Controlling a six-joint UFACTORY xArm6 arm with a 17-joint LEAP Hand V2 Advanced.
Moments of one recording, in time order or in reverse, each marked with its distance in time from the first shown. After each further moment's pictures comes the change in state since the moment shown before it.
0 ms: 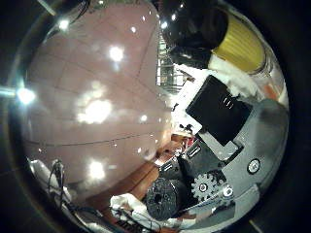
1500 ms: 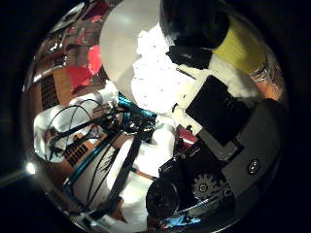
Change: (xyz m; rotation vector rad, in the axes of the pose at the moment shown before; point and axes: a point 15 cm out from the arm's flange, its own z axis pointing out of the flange) arm -0.159 0.153 -0.041 -1.298 1.594 -0.668
